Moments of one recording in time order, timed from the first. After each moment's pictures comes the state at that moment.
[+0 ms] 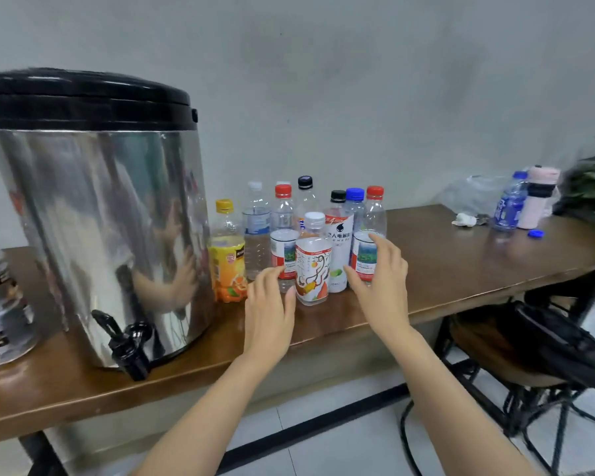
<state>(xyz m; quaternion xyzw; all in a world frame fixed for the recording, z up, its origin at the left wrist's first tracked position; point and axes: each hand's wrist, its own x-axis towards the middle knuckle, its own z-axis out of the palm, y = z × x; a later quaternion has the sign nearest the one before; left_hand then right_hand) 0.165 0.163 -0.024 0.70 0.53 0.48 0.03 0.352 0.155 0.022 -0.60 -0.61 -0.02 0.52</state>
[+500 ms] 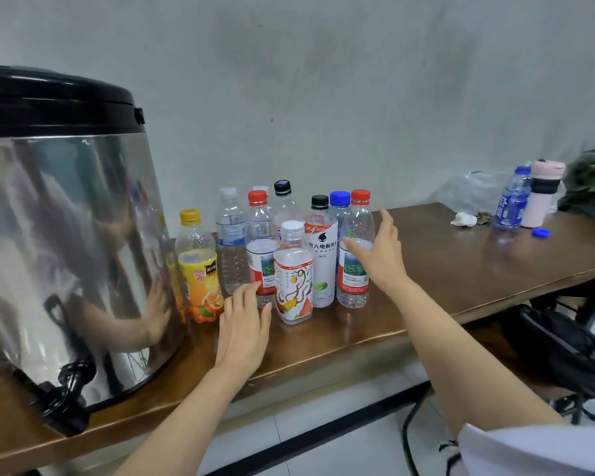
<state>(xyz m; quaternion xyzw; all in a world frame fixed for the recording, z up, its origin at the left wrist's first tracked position) 0.174 0.215 -0.038 0.69 0.62 0.38 0.00 0.414 0.255 0.056 -0.63 -0.58 0.12 0.51</state>
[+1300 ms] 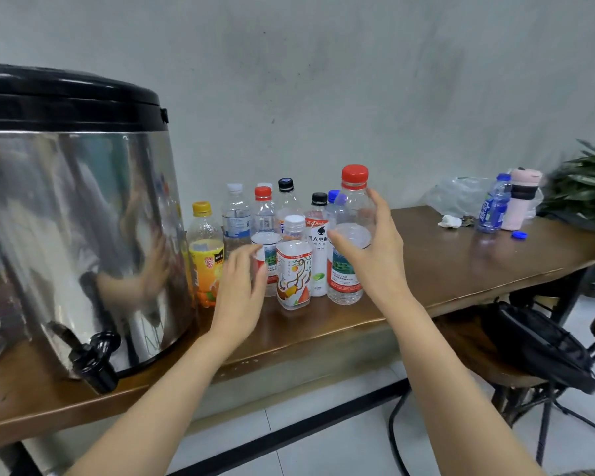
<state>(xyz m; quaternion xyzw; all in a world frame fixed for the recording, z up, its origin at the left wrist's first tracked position) 0.159 0.181 0.018 0.71 0.47 0.53 0.04 0.361 0.135 0.095 -0.51 -0.61 0.09 0.60</state>
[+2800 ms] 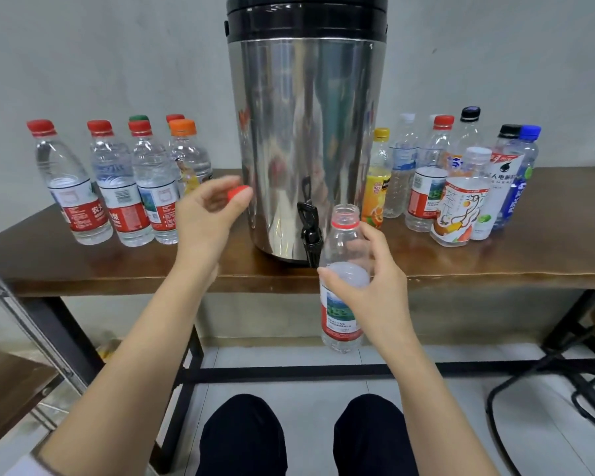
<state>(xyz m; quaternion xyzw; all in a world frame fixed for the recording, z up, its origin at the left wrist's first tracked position) -0.085 0.023 0.052 0.46 0.52 0.70 0.17 0.134 0.015 -0.004 -0.42 -0.68 0.29 0.53</state>
